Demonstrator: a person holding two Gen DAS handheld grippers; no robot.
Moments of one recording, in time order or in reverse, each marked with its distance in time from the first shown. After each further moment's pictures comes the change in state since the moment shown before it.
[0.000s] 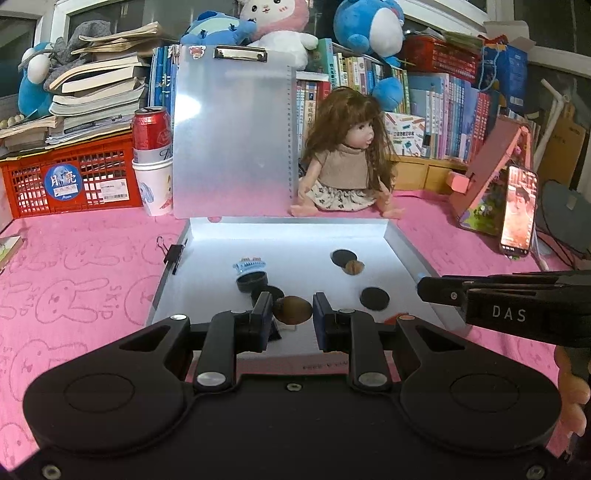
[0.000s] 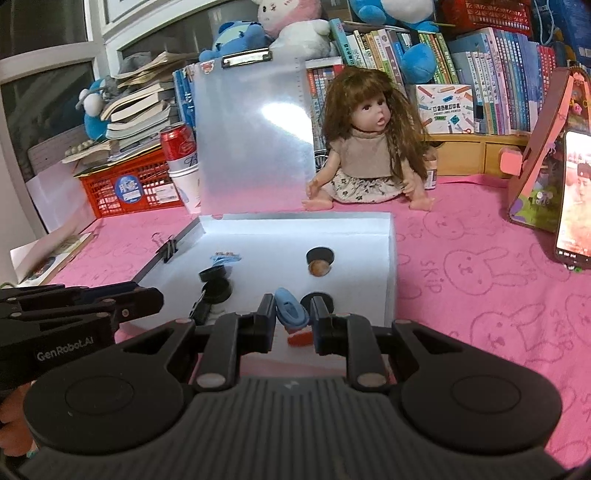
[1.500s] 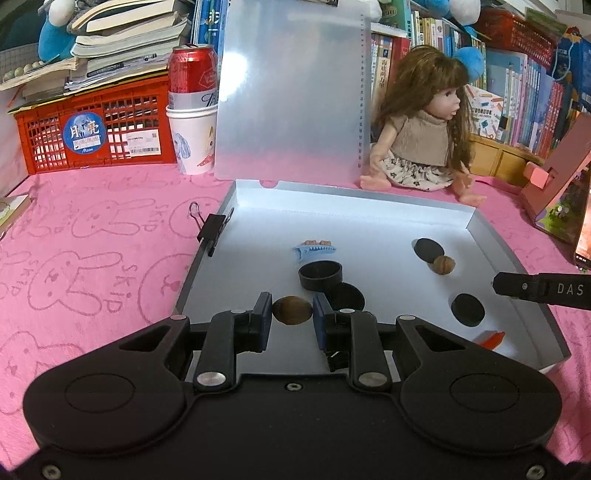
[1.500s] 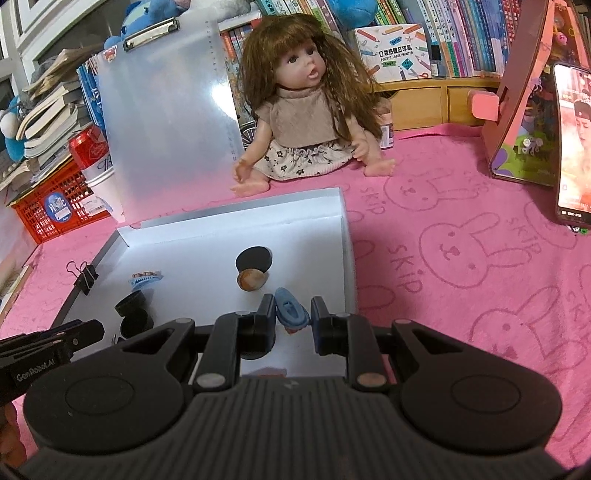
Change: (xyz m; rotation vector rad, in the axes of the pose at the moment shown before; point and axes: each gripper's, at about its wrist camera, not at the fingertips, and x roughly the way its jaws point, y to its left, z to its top) left arm 0.089 0.043 0.003 -0.094 0.119 0.129; right arm 0.077 -0.042 0.017 0.169 0.098 -0.119
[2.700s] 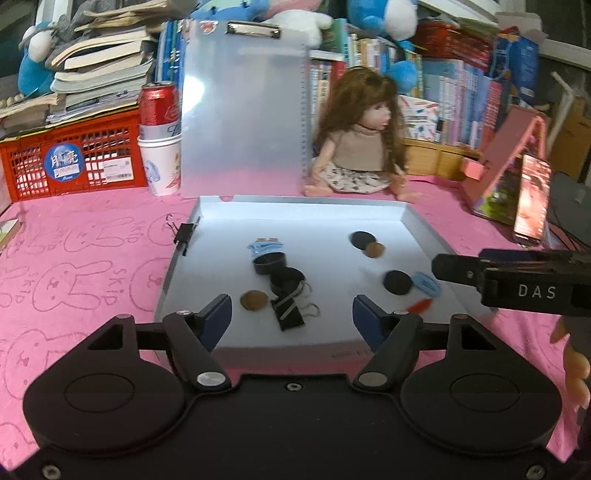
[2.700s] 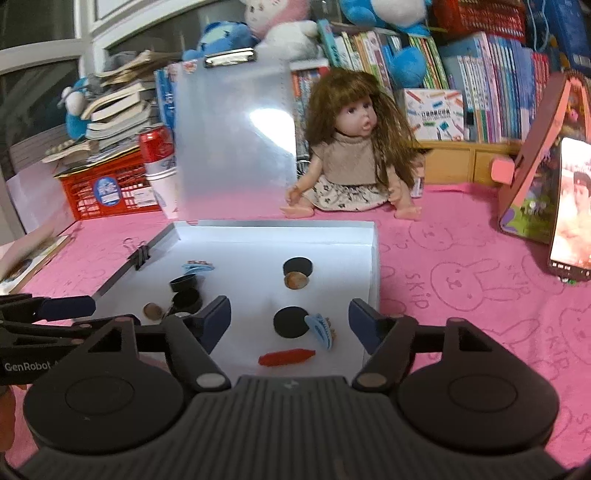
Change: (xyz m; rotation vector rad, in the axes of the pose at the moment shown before) left arm -0.075 -0.011 -0.023 0.091 -0.066 -0.130; right arm -0.063 0.023 -0.026 -0.191 -0.129 0.072
